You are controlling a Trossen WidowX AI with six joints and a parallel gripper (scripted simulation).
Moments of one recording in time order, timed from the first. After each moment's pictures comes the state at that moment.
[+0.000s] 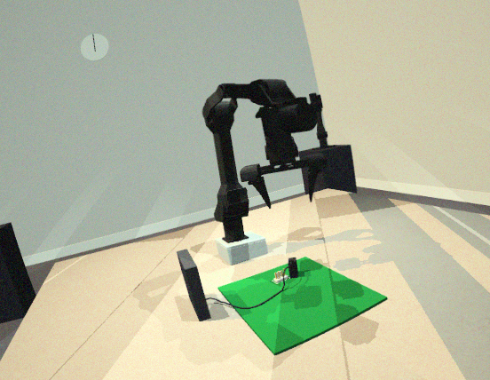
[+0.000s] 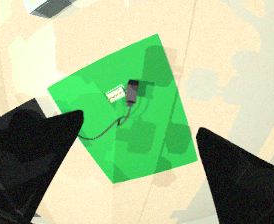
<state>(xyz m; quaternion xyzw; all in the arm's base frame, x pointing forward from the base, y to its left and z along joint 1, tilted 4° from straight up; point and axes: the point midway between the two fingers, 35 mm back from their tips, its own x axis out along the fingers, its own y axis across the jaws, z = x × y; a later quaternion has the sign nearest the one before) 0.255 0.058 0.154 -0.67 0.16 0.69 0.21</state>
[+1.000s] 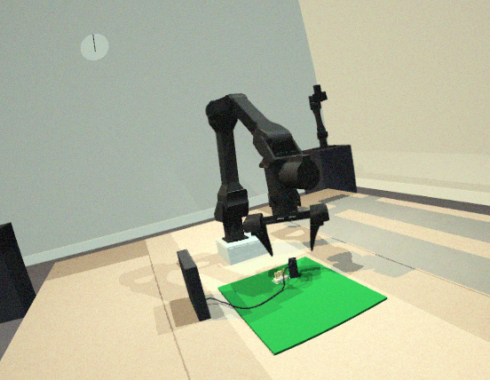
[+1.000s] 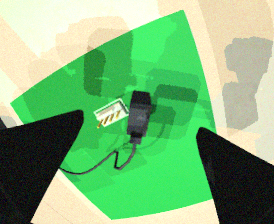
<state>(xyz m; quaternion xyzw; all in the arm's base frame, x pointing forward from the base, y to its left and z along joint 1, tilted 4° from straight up) 0.258 0.048 0.043 -0.67 0.17 0.69 0.21</state>
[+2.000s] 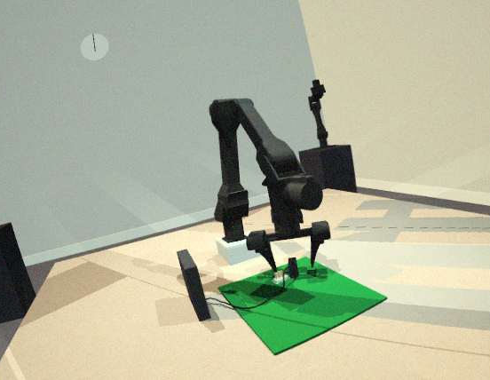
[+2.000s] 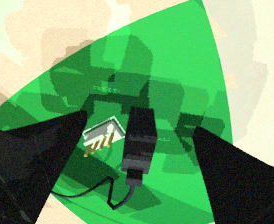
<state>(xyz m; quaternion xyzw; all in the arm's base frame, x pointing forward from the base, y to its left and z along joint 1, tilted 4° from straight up) 0.255 0.050 0.001 -0.67 0.17 0.69 0.21</state>
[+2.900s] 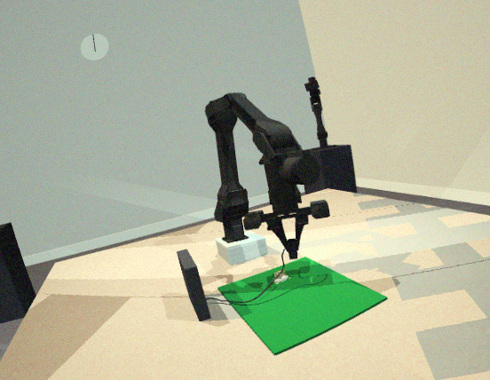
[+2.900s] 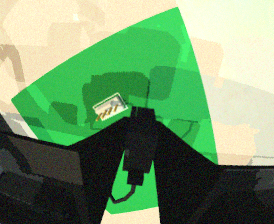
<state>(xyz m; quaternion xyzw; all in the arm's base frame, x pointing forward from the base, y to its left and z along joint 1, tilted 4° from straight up) 0.261 0.049 0.049 -0.67 0.17 0.69 0.22</state>
